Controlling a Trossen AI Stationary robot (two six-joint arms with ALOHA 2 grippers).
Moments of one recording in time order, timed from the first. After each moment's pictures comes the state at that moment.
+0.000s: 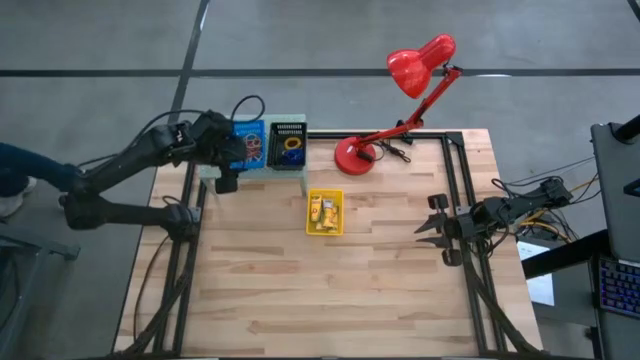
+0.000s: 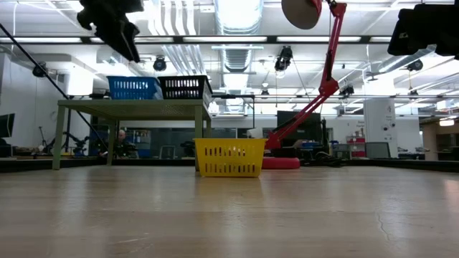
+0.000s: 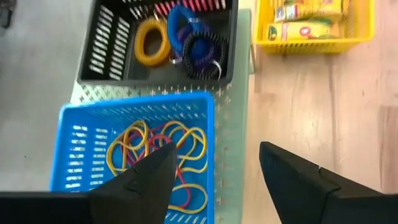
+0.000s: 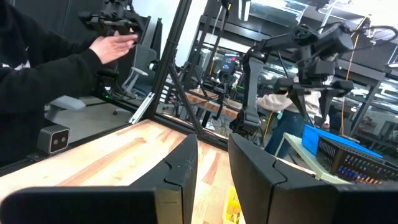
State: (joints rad) left arm 0.52 1.07 1.20 -1.08 -0.03 0.52; right arm 0.37 0.03 0.01 0.17 0.08 -0.31
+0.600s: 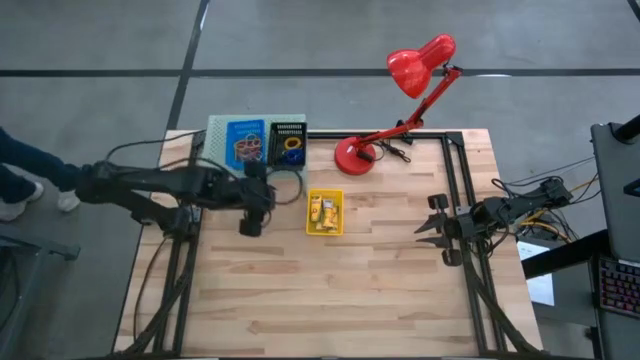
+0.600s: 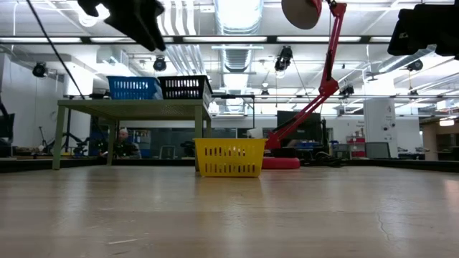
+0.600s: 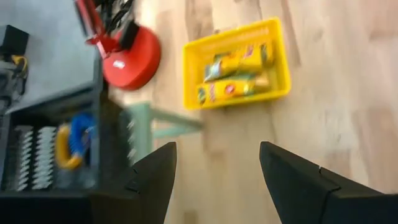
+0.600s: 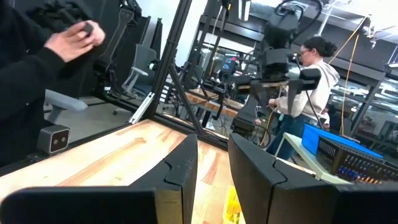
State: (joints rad) left arm -0.09 1.24 1.17 -0.90 -0.36 0.24; right arm 0.37 0.03 0.01 0.17 0.08 -0.31
